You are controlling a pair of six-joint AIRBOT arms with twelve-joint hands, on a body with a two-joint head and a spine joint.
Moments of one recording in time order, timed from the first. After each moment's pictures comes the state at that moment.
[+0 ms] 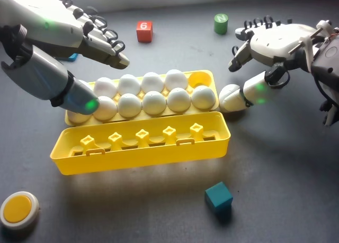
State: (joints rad) left arm -0.05 -0.83 1.06 2.85 -0.80 -1.52; right arm -0.43 -1.29 1.31 1.12 0.46 -1.89
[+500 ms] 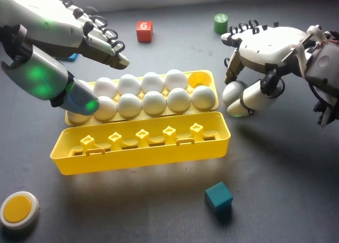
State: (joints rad) left arm -0.05 -0.83 1.06 2.85 -0.80 -1.52; right arm -0.44 -1.30 1.30 0.96 0.42 -1.81
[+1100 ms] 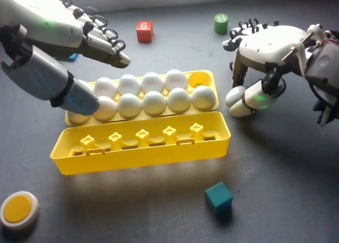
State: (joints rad) left arm -0.05 -0.83 1.06 2.85 -0.80 -1.52; right arm -0.43 -1.30 1.30 0.96 0.43 -1.80
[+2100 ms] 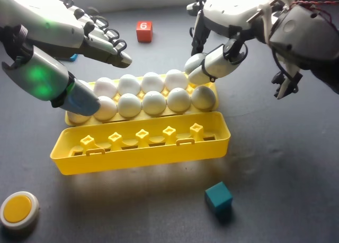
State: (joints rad) left arm -0.05 -0.83 1.06 2.85 -0.80 -1.52; right arm -0.29 -1.39 1.34 0.96 0.44 -1.76
